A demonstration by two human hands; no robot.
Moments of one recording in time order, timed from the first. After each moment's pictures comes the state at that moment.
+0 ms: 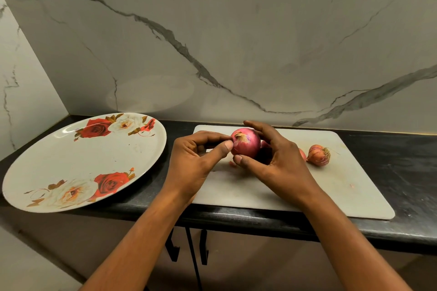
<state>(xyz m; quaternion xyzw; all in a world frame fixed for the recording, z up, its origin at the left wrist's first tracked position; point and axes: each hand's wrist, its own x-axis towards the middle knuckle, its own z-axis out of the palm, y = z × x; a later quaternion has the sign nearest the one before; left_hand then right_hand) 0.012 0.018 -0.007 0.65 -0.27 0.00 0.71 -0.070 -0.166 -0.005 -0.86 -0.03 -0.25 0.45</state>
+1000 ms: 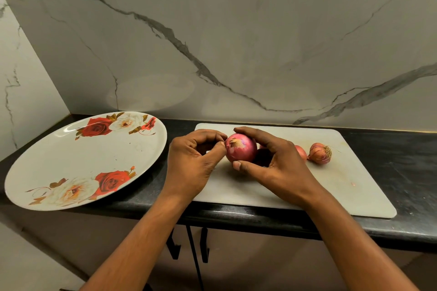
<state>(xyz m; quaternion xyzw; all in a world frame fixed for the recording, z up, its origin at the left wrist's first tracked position) 0.012 0.019 -0.011 0.69 -0.30 0.09 0.66 -0.072 -0.167 -0.005 -0.86 -0.07 -0.22 0.45</state>
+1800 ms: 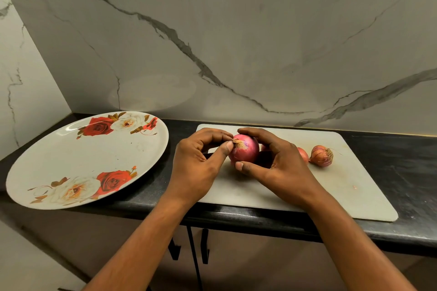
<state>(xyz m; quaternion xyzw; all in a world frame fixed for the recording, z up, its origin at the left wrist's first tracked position) 0.011 0.019 -0.010 0.70 -0.34 0.12 0.61 -0.071 -0.167 -0.005 -0.86 -0.06 -0.22 0.46</state>
